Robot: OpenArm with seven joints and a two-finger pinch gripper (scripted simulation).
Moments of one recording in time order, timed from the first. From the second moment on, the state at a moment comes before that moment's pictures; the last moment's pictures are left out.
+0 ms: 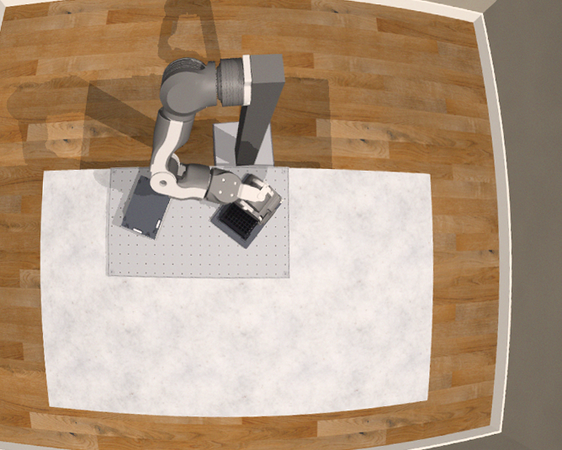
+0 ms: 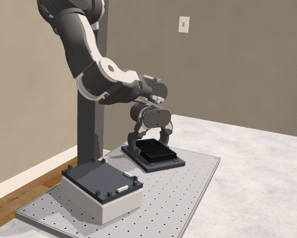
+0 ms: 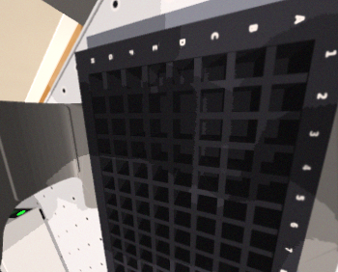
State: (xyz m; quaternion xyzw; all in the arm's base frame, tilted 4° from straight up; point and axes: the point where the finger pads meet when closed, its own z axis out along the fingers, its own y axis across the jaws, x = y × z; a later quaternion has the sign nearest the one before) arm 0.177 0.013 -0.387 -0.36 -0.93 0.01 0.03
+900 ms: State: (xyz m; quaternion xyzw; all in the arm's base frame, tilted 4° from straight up) arm 0.177 0.013 -0.390 -0.36 -0.93 0.01 0.03
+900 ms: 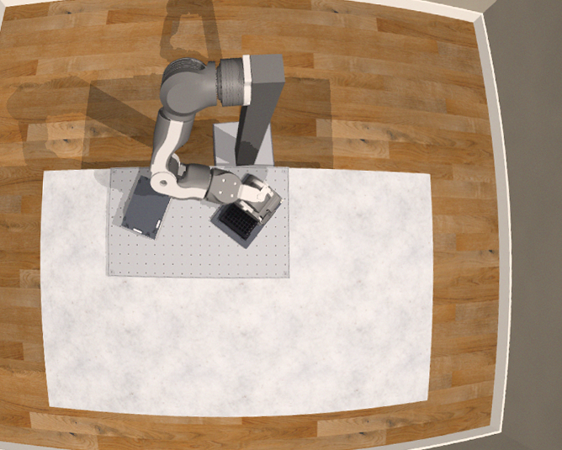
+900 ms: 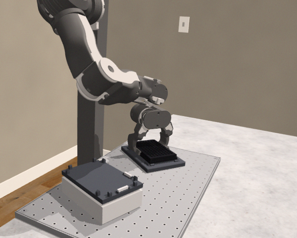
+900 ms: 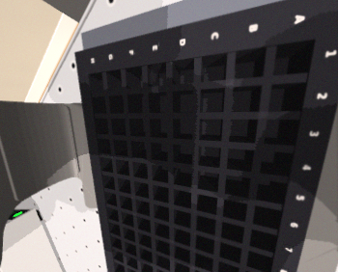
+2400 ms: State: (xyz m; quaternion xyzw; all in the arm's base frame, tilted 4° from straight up) arm 0.177 0.013 -0.393 -0.36 -0.93 0.01 0.03
